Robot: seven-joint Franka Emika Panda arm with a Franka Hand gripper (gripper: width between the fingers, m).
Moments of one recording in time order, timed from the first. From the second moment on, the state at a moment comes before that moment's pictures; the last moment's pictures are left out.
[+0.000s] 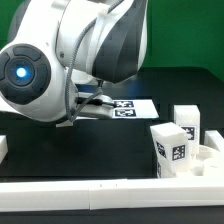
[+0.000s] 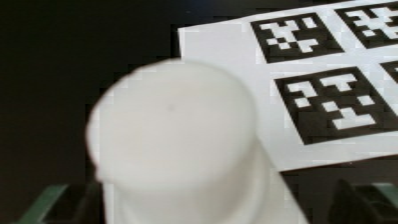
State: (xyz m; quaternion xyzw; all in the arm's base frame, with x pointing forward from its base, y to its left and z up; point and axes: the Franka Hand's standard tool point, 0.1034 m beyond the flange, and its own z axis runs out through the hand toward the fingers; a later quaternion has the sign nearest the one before) arm 0.397 -0.113 0.021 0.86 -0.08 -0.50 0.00
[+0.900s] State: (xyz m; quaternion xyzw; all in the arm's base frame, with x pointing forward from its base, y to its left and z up) arm 0.457 -0.098 0.083 0.95 -0.07 -0.29 -0.02
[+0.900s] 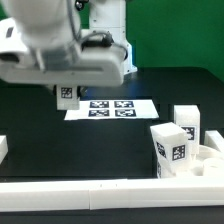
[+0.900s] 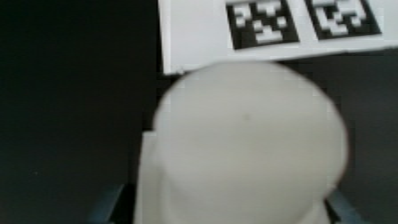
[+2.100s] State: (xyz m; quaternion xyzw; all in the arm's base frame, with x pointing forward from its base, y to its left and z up) arm 0.489 -0.096 0.035 0.99 -0.07 0.12 0.08
